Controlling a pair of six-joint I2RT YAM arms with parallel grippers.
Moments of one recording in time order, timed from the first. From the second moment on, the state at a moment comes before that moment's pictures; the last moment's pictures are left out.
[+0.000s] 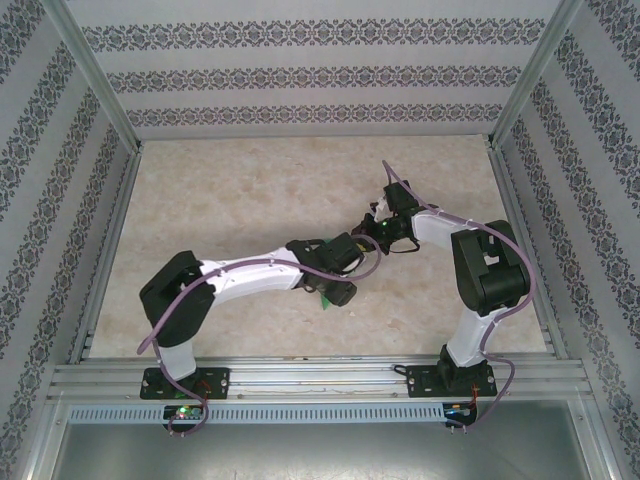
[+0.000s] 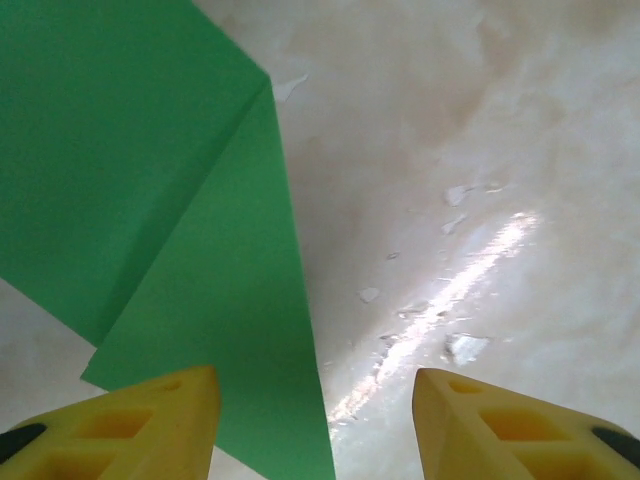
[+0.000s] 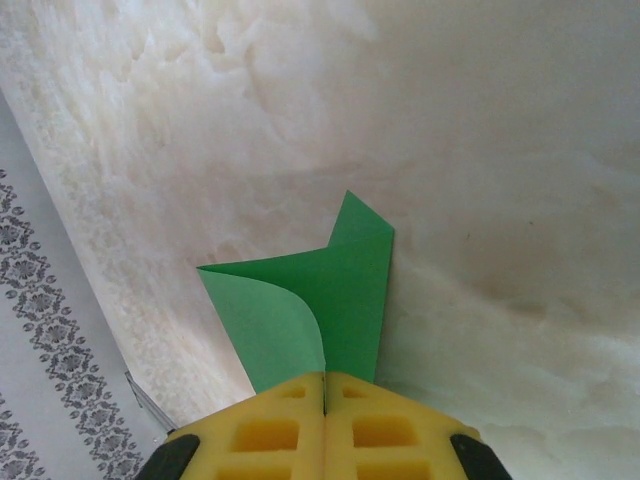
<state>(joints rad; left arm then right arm) -0.97 1.83 1.28 -0.64 -0.03 -0.22 0.27 1.81 1.04 -0.34 -0.71 0.76</state>
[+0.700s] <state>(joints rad) -0.99 1.94 1.35 -0.68 -0.16 -0.23 0.28 1.81 1.04 -0.35 -0.67 0.77</state>
